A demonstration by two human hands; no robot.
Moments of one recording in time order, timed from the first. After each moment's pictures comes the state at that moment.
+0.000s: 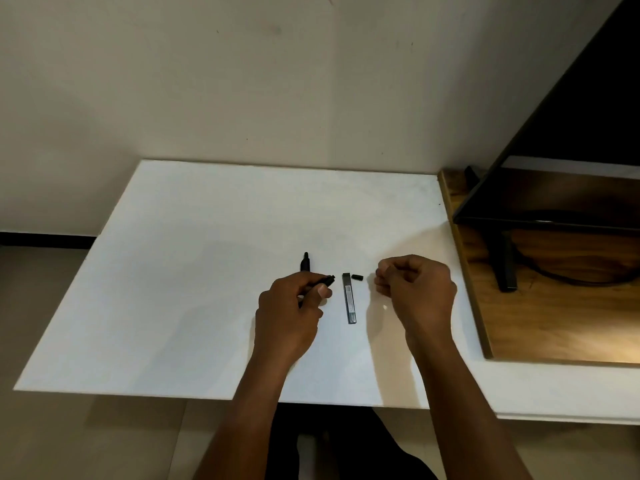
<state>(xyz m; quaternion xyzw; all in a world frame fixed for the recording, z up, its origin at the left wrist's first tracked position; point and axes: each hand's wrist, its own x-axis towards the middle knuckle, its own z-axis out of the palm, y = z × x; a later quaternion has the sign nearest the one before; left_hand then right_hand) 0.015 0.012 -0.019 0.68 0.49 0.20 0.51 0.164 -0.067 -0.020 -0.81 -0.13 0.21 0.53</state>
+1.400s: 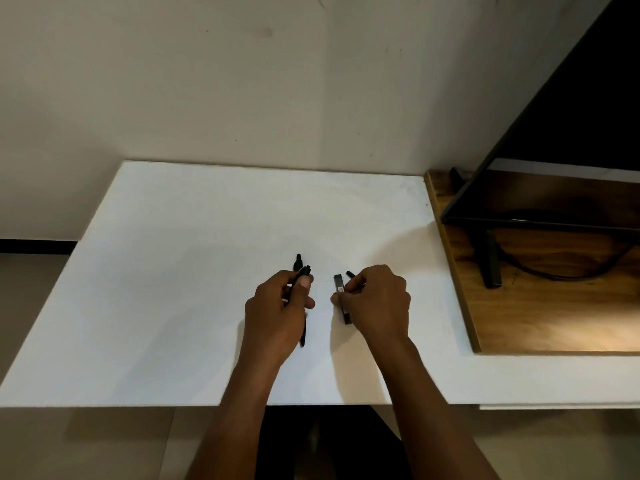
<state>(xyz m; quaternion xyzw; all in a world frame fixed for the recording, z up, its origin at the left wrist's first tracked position) 0.009 0.017 -0.015 0.63 0.51 0.21 0.55 0.134 -0.045 -0.022 -0.91 -0.21 0.23 0.27</state>
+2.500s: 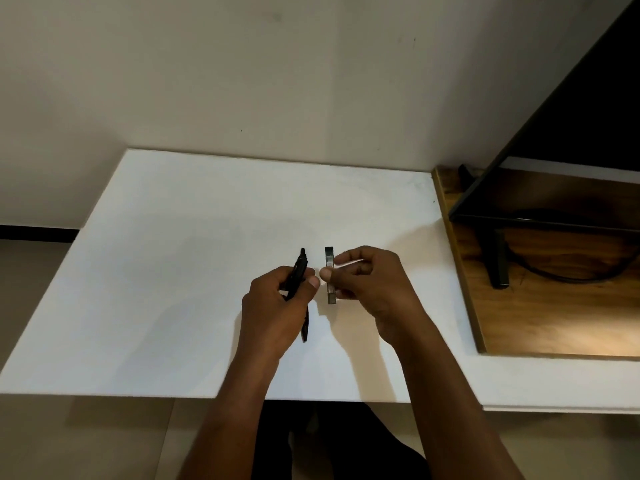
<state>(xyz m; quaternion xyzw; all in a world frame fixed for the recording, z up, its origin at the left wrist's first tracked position) 0.006 0.020 -0.015 0.60 0.52 0.22 0.56 0.143 -0.042 -0.005 -0.73 -0.18 0.41 0.52</state>
